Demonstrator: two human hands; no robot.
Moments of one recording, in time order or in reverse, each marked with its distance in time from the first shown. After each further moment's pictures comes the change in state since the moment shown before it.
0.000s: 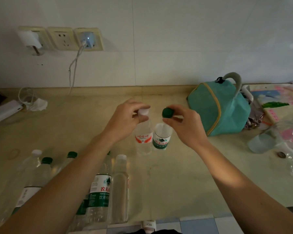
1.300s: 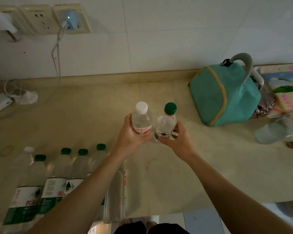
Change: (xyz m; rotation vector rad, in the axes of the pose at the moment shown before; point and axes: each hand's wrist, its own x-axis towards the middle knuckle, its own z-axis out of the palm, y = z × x) left_hand -0.026 -0.075 0.089 -0.289 0.025 -0.366; right_hand -0.026 0.115 0.052 0.160 -0.109 0.346
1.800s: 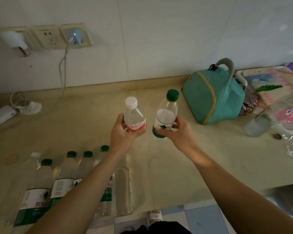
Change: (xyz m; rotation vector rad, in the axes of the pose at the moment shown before) left_hand -0.021 0.012 -0.020 -0.106 0.173 0.082; right_hand -0.025 -0.040 -0.007 0.090 0.105 -0.060
